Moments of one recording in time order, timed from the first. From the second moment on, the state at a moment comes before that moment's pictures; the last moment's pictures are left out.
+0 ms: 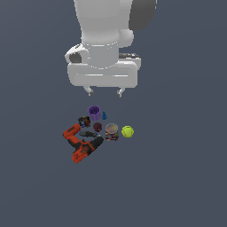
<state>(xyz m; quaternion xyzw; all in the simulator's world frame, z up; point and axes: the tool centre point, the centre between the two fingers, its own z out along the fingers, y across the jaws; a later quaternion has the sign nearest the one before) 0.007 -0.029 0.342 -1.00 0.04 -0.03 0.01</state>
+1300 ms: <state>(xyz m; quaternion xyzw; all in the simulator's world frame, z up) 0.002 -0.014 0.164 -1.00 0.01 -0.01 0.00</state>
